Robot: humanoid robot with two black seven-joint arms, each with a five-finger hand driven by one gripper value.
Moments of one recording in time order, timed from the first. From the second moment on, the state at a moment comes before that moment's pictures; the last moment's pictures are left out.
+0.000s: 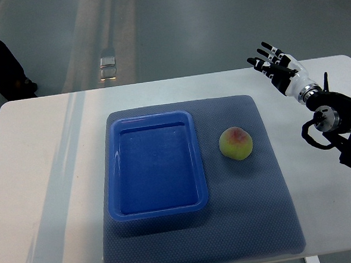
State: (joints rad) left arm -0.03 0.00 -0.04 -0.10 0.01 0.04 0.10; right arm 0.83 -0.26 0.54 0.50 -0.02 0.21 0.30
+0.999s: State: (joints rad) left arm -0.03 0.00 -0.04 -0.10 0.01 0.04 0.10; right arm 0.84 -0.25 0.52 0.50 -0.08 0.22 0.30
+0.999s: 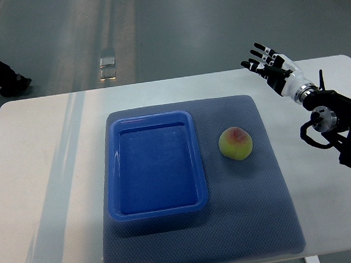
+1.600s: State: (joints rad) left arm -0.03 0.00 -0.04 -0.10 0.01 0.04 0.10; right arm 0.88 -0.26 0.51 0.51 -0.44 0.31 0.31
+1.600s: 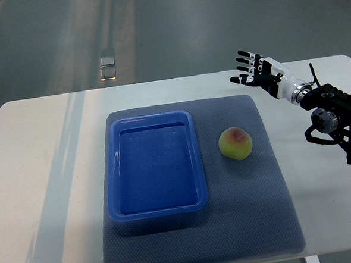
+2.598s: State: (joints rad) left arm -0.03 0.00 -0.04 -0.10 0.01 0.05 0.10; right arm 1.00 -0.44 0.36 0.89 -1.58 0.43 0.61
